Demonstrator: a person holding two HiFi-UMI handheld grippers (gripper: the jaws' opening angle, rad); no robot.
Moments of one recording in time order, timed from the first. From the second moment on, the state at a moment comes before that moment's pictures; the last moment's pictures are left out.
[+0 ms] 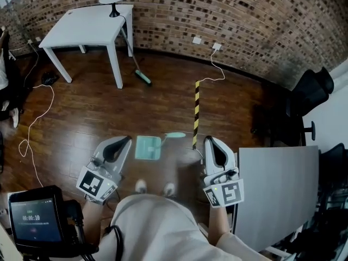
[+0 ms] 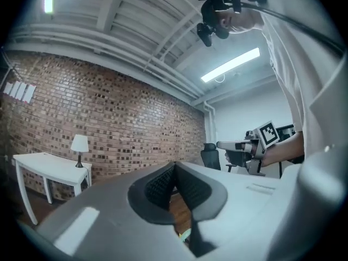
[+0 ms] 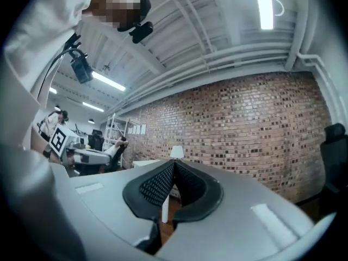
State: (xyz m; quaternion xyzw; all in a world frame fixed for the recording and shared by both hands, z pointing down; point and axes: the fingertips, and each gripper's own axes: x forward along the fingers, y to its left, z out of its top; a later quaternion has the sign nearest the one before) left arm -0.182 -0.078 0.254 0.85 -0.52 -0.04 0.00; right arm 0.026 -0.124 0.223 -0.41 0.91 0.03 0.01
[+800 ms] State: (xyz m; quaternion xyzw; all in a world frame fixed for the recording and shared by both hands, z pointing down) left arm -0.178 -0.056 0.242 0.85 -0.52 -0.05 0.02; right arm 0.047 -0.100 0.199 -0.43 0.90 0.00 0.07
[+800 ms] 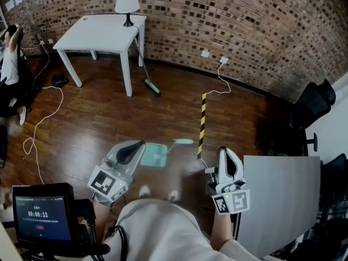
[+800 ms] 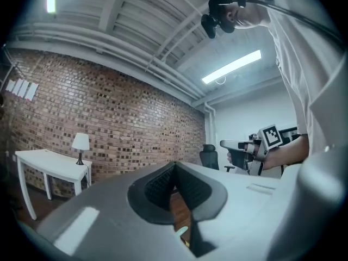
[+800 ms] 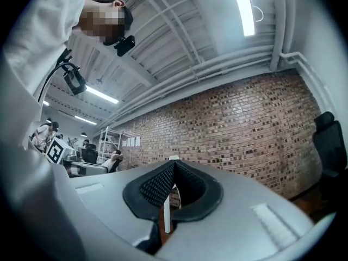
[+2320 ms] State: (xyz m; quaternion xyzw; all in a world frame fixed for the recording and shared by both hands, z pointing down) left arm -0.030 0.311 0.224 0.83 -0.56 -0.07 0.02; right arm 0.176 0.264 0.227 -0.43 0.90 -0.01 0.03
